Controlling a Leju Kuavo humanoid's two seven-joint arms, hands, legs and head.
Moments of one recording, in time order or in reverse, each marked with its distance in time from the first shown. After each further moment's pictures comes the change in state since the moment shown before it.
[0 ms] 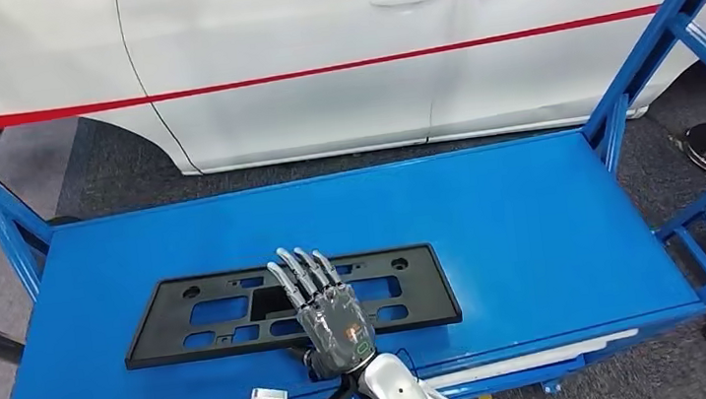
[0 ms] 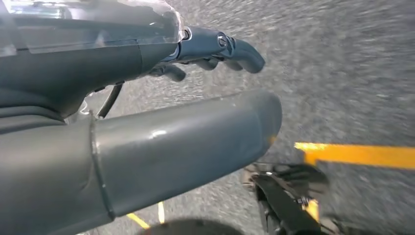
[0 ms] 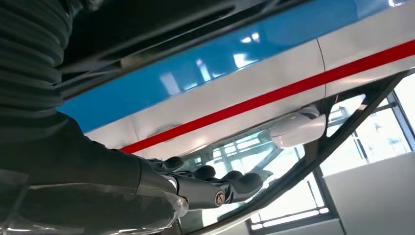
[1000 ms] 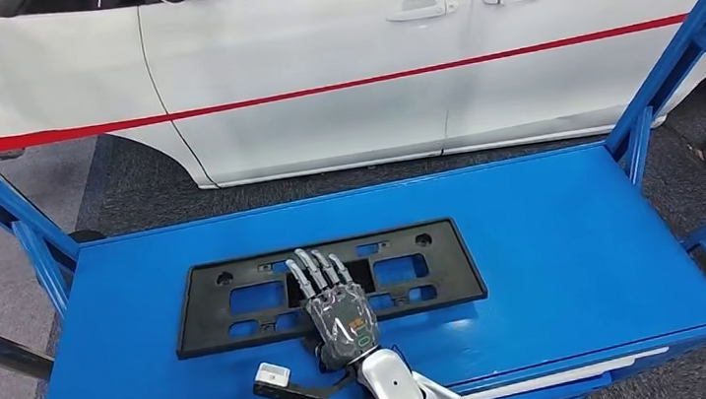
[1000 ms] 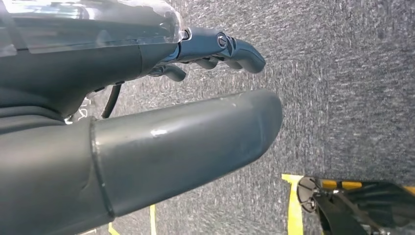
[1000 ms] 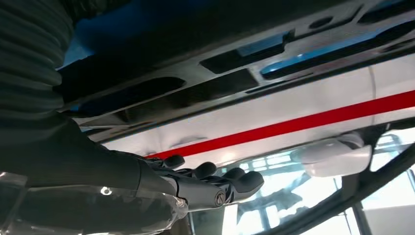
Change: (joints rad) left arm 0.003 0.028 -0.001 0.000 -0.058 -0.023 -0.003; right arm -0.108 -0.053 0.086 0.179 0.001 0.000 0.264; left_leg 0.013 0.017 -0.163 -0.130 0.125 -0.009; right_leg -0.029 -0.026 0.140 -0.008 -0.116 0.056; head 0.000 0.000
